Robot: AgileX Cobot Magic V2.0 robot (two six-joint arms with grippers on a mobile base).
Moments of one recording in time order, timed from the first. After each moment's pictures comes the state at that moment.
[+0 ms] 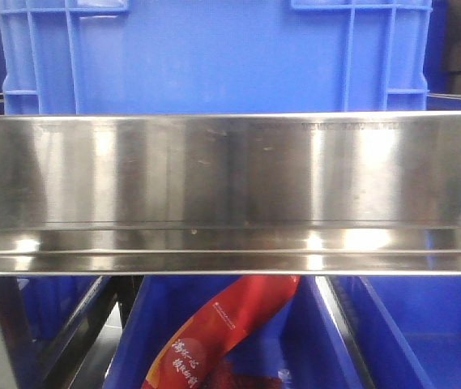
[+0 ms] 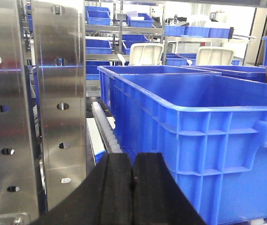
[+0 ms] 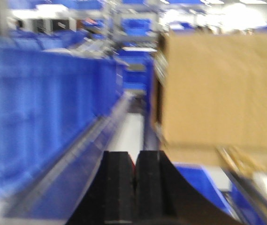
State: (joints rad) left arm -0.21 0.33 -0.50 -0.08 0.23 0.05; right arm 0.05 0.06 -0.10 0.12 0.07 -0.09
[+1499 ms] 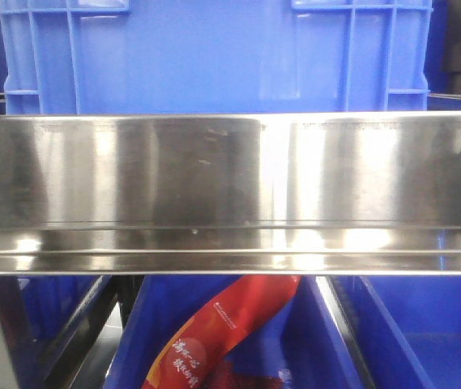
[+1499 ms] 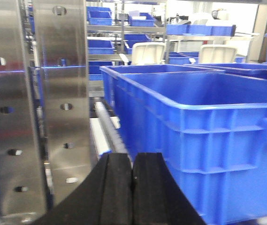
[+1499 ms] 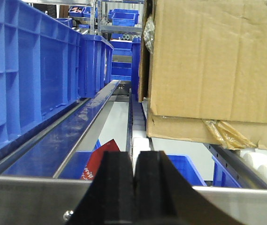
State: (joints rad) left arm -0.19 0.32 -0.49 -0.04 0.23 0.05; right arm 0.03 0.00 0.00 0.08 0.04 -0.09
